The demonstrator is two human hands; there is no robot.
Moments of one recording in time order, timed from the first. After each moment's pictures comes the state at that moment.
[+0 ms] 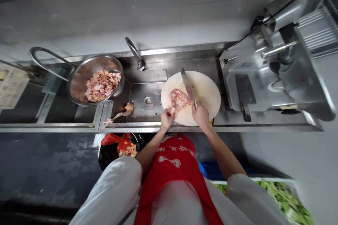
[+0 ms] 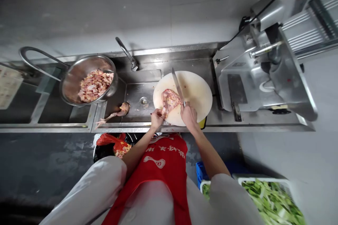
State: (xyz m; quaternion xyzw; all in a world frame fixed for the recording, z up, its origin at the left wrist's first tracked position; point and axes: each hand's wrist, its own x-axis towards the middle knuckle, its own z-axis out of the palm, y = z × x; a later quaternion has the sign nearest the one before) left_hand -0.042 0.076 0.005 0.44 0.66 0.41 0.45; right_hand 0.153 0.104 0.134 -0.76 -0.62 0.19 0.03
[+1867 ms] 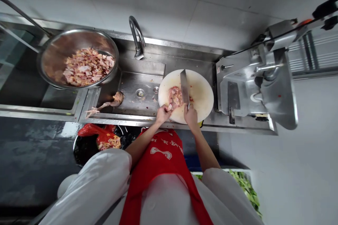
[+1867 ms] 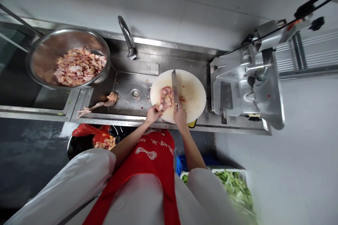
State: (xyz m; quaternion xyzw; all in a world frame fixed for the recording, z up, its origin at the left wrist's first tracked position) left_hand -0.049 0.080 0.007 0.39 0.64 0.39 0.54; right_hand 0.118 0.097 0.092 -0.78 -0.60 0.21 0.00
